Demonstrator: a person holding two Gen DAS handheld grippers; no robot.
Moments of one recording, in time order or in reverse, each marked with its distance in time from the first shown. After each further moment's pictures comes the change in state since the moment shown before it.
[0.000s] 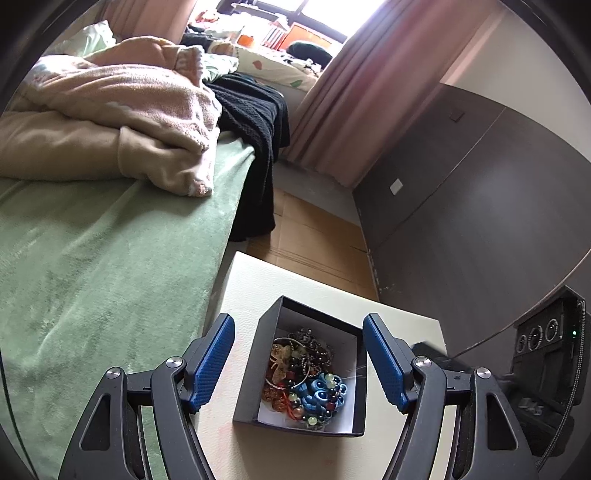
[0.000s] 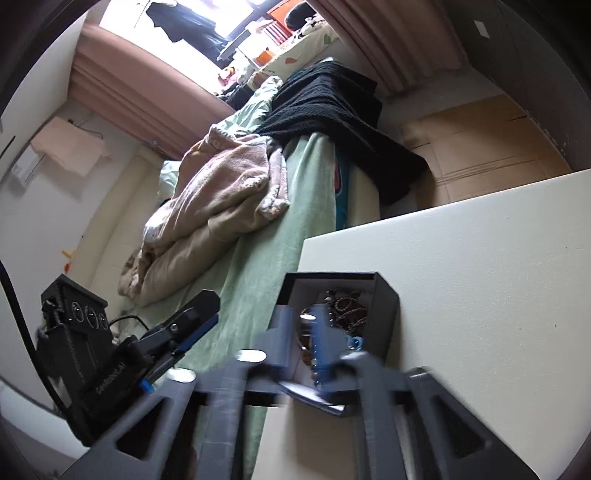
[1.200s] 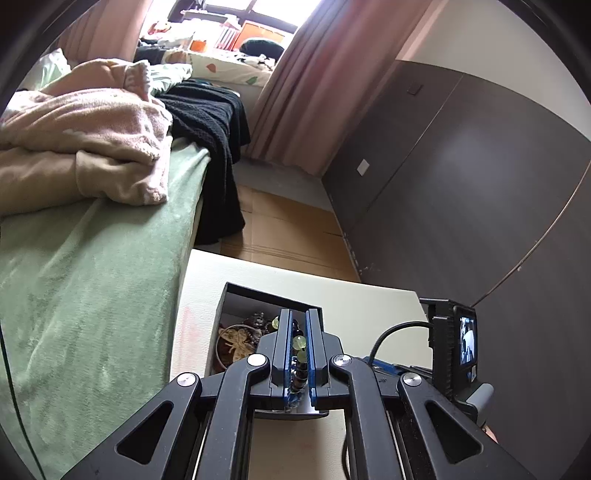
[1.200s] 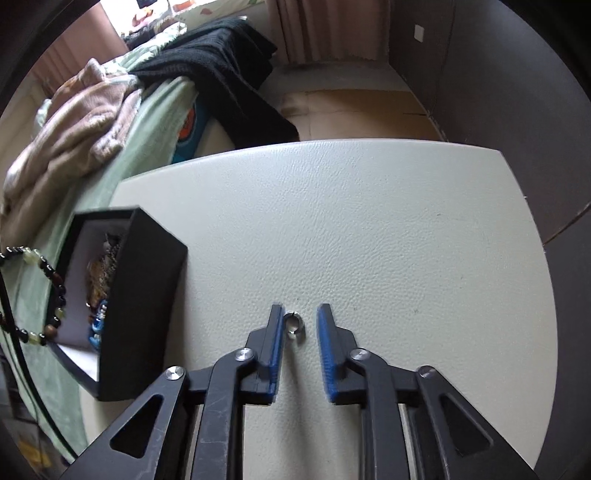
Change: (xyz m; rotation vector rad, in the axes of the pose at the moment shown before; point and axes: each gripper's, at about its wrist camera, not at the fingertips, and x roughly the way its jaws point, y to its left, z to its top) left arm -0.004 -0.040 -0.014 0.141 0.027 -0.071; right arm 0.029 -0.071 -0.015 -0.082 0.146 -0.603
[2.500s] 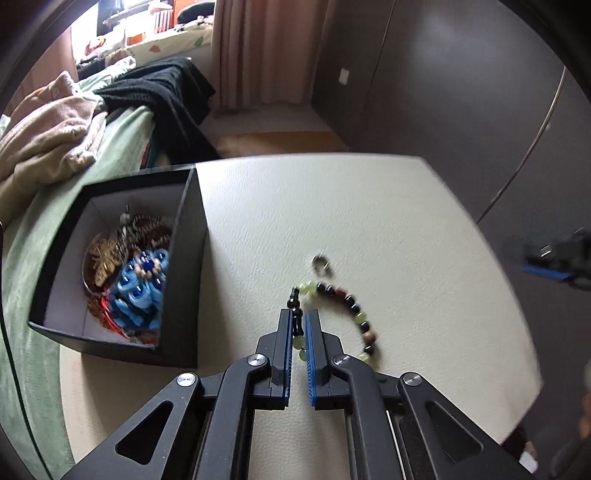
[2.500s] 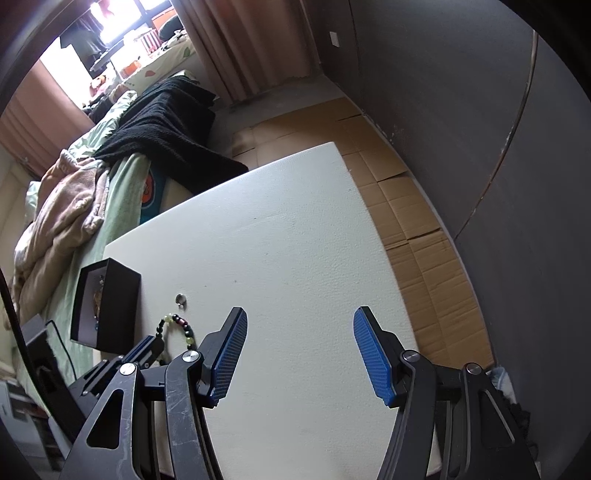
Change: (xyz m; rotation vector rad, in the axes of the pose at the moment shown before) left arm 0.100 -0.092 -0.093 0.280 0.216 0.162; right arm -0.096 -0.136 -0.044 0.243 -0.096 0.025
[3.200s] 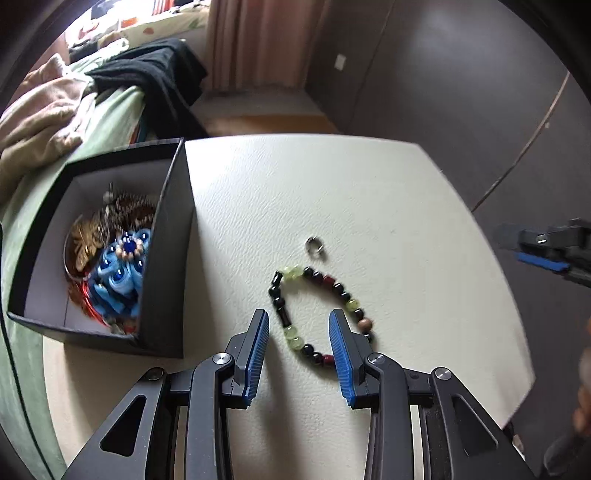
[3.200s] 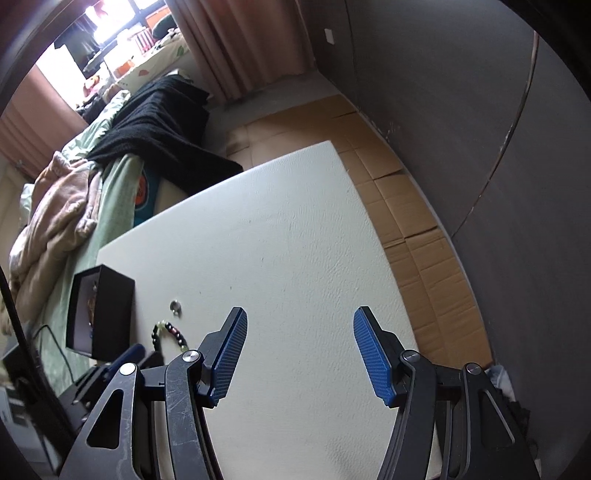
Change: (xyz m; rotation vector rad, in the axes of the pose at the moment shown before) left arm 0.019 0.003 -0.005 -0.014 0.080 -0.025; right arm 0.007 -0.001 0.004 0.008 0.010 -0.016
